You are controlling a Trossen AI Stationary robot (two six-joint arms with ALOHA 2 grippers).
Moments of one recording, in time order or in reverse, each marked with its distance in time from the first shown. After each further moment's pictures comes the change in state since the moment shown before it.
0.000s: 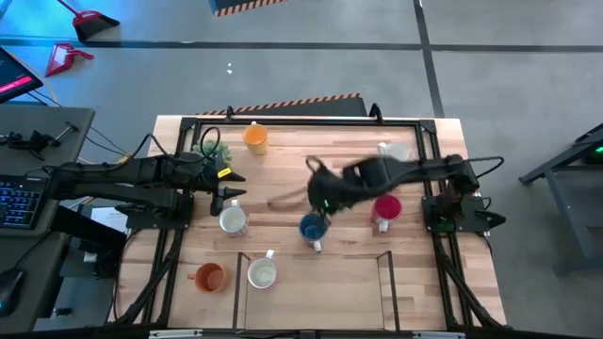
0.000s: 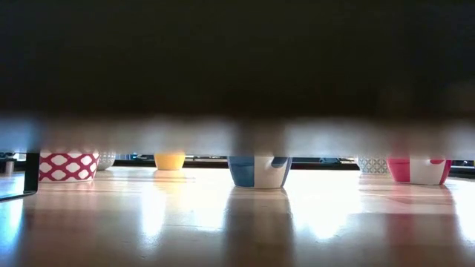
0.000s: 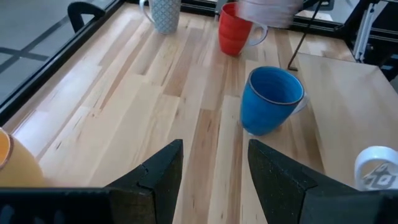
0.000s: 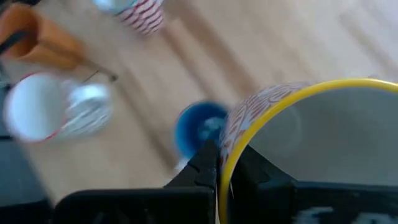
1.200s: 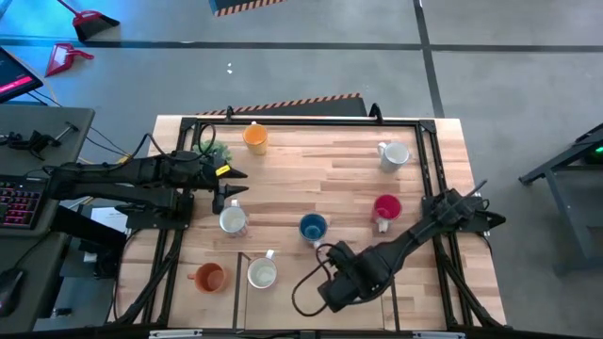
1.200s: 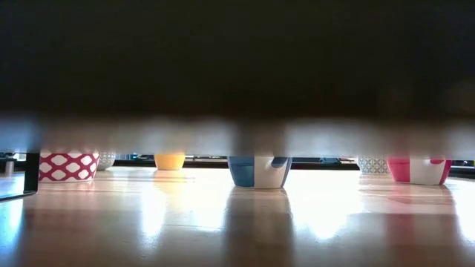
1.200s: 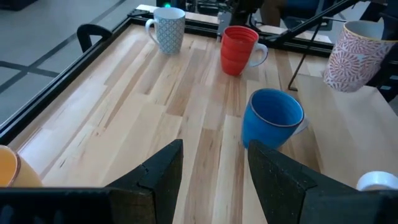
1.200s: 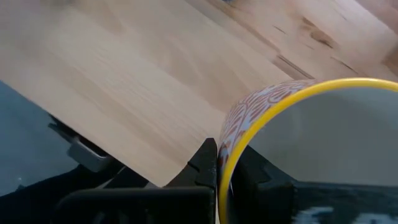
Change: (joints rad) left arm 0.000 0.000 0.000 0.074 -0.021 -0.003; right arm 0.390 0.188 -0.011 -0.093 -0.102 0.725
